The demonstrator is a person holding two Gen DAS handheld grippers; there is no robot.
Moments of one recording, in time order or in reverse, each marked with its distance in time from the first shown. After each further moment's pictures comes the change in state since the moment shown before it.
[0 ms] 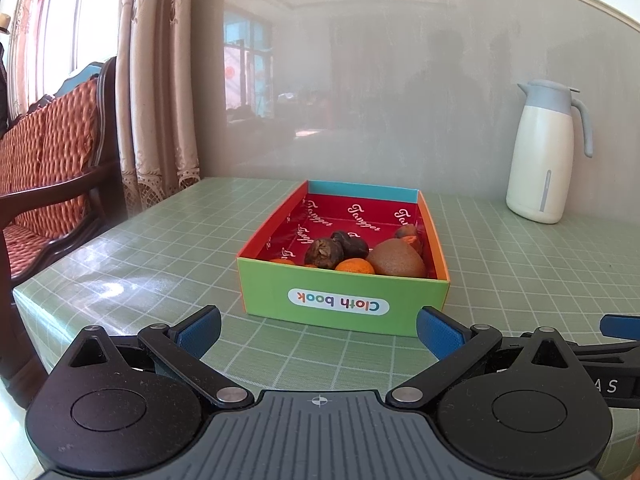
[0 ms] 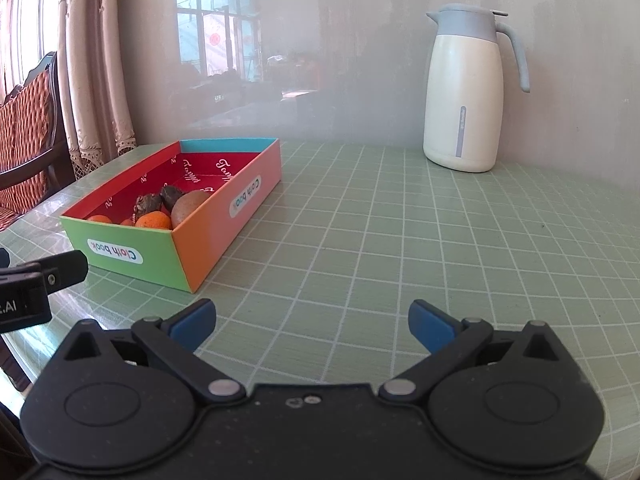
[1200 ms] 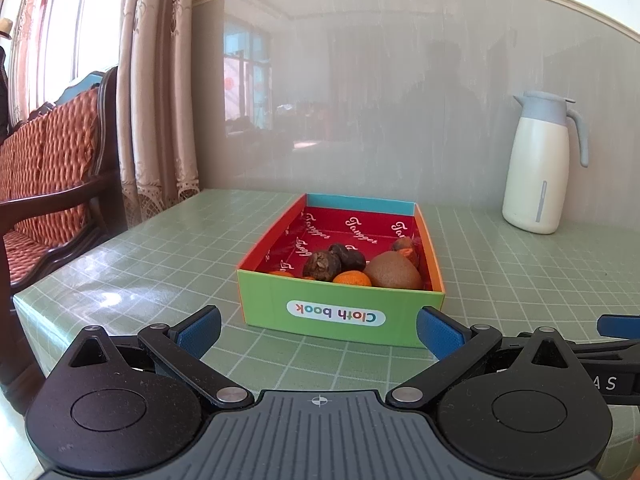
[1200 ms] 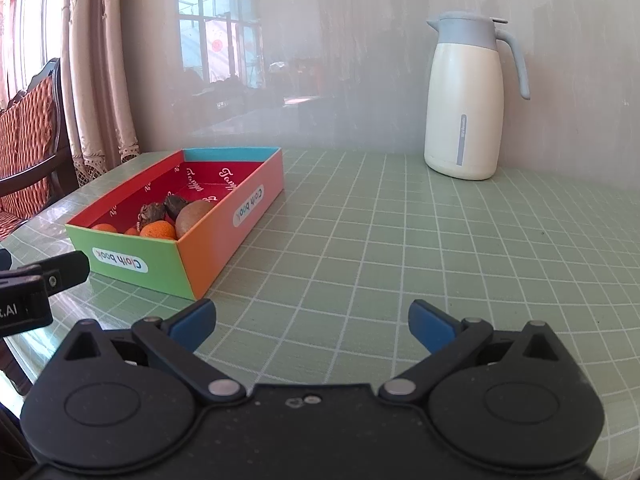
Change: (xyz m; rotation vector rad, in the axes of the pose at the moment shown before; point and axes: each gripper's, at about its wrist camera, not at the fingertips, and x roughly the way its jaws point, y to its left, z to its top) left arm -0.006 -0.001 0.002 -0.003 -0.037 -0.004; right arm -0.006 0.001 0.004 -0.001 -0.024 0.007
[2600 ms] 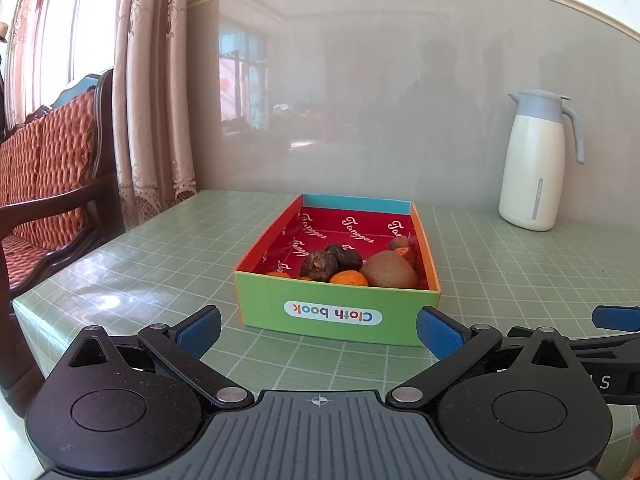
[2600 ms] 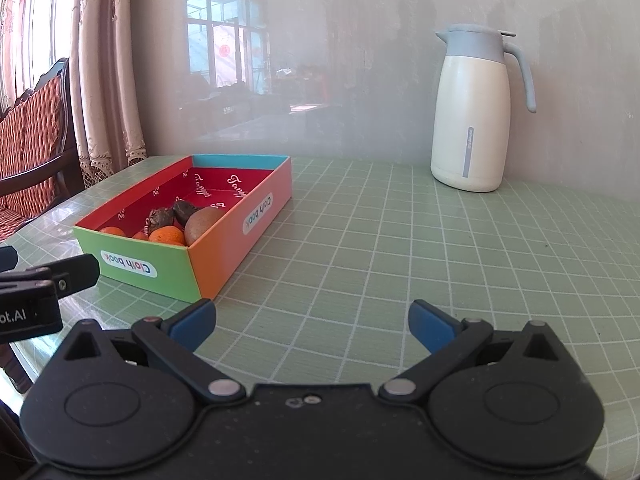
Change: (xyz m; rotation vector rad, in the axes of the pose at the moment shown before) left arm -0.001 -0.002 0.001 0.014 0.003 -0.009; right arm -0.003 0.006 0.002 -0.022 -0.022 0.007
